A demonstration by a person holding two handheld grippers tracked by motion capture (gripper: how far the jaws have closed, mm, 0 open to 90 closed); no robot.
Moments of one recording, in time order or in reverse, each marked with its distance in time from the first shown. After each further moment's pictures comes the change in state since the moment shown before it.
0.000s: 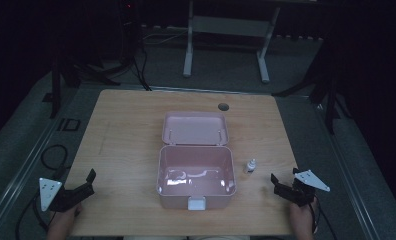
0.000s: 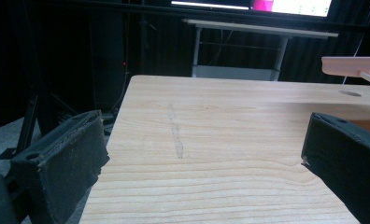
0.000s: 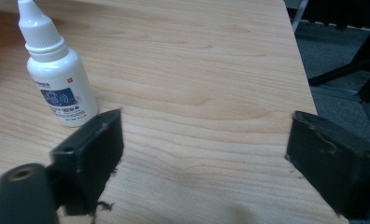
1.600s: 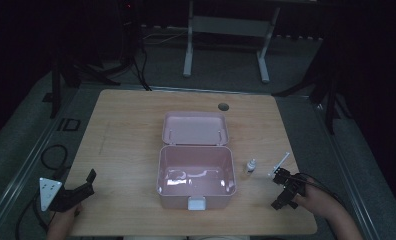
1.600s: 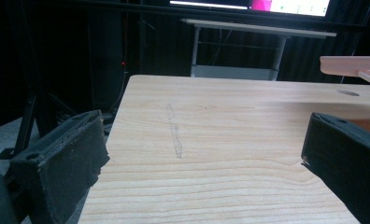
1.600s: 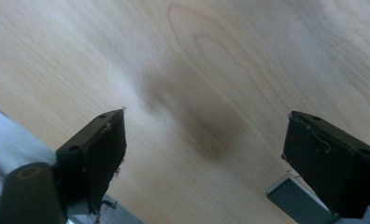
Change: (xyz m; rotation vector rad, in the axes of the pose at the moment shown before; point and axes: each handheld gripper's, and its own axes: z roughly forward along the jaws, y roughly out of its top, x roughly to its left) left arm 0.000 0.000 0.000 0.002 -0.007 -0.002; right arm 0.032 0.073 0.010 1.076 0.357 -0.425
